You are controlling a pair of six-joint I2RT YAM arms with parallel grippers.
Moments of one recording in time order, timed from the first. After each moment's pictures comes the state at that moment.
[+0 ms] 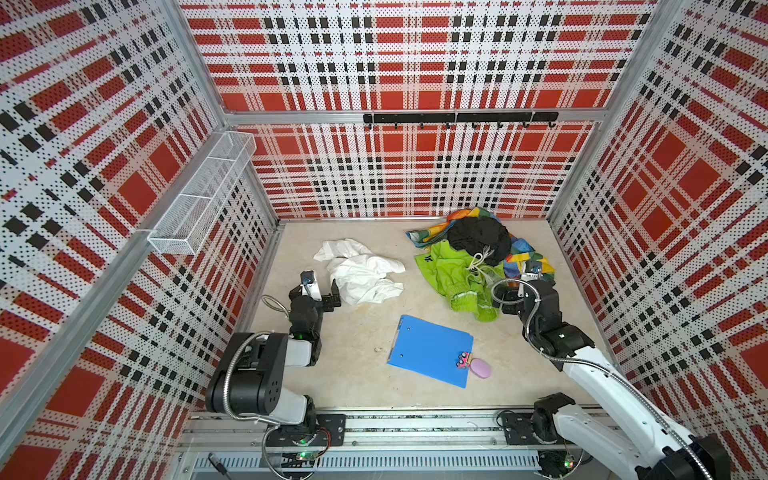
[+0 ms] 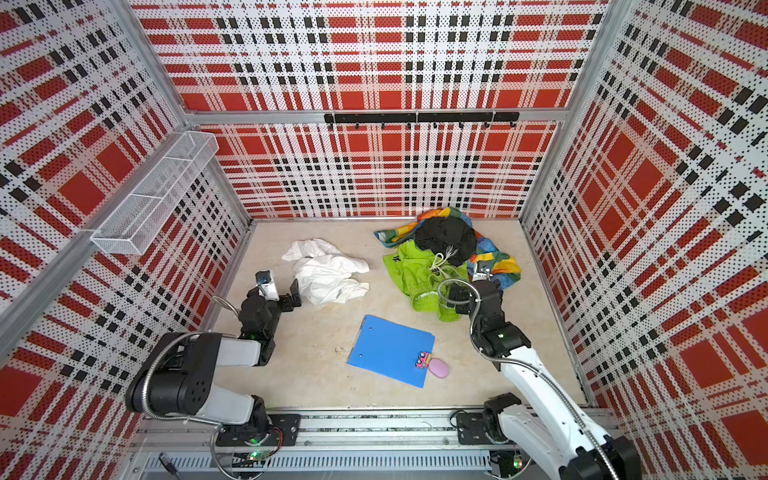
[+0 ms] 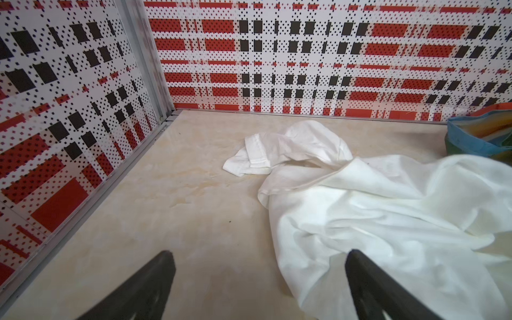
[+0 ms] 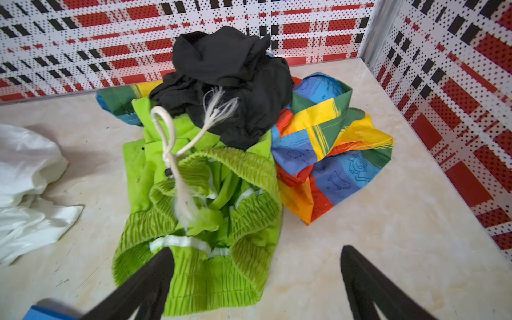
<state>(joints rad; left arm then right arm) -0.03 1.52 0.27 1.06 -0.11 -0.01 0.29 0.91 0.58 -0.16 0.33 0.25</state>
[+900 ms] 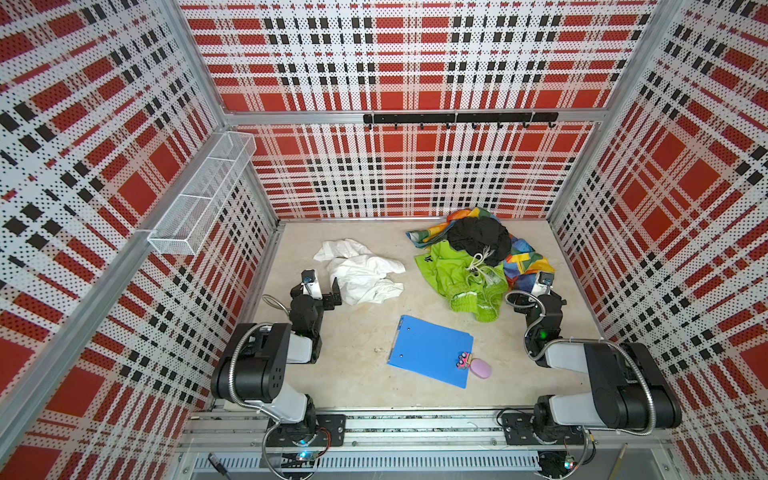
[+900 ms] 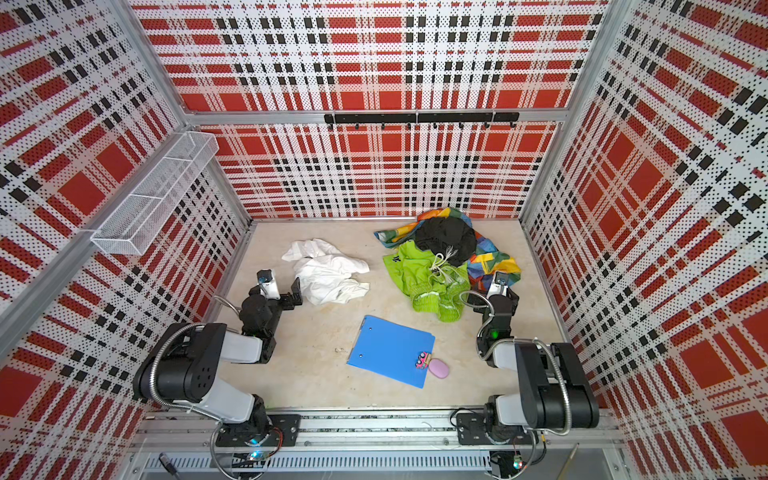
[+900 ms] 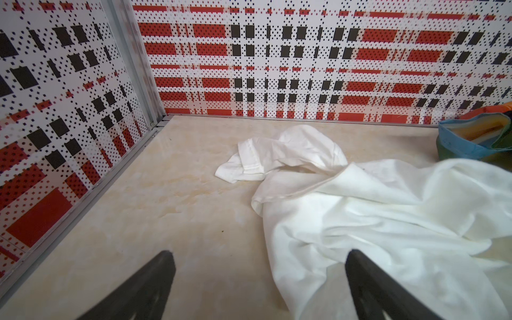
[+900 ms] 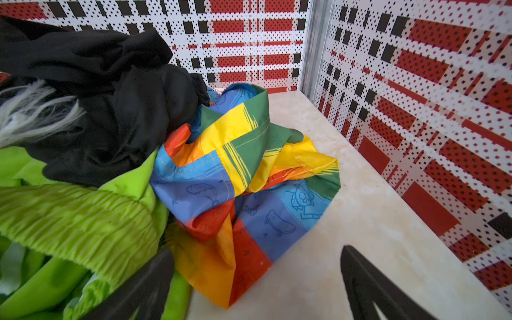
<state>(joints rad) -0.01 1.57 0.29 1.11 -0.06 -0.01 0.01 1.44 0.26 0.94 0.27 0.06</state>
